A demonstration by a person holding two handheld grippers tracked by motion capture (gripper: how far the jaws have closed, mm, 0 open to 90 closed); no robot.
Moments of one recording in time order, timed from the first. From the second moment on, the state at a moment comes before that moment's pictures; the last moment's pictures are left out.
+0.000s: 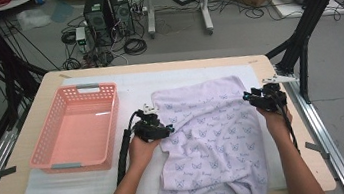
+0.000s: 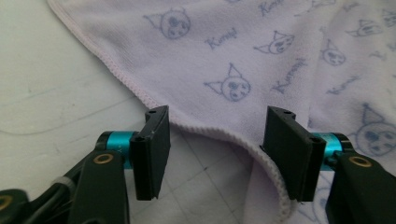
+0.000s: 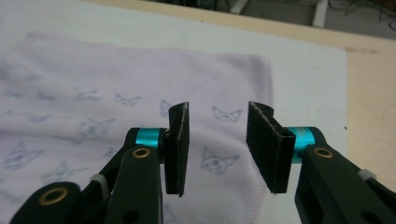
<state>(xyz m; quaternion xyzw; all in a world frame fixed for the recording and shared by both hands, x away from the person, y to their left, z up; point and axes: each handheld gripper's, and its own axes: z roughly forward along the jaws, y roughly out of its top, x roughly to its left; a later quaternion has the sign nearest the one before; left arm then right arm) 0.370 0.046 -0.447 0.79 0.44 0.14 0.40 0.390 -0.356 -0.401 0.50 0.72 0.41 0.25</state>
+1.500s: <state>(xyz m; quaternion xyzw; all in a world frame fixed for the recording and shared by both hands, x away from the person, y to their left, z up) 0.354 0.047 -0.448 0.80 0.41 0.10 0.42 0.359 -0.368 -0.428 0.52 0.71 0.37 0.27</state>
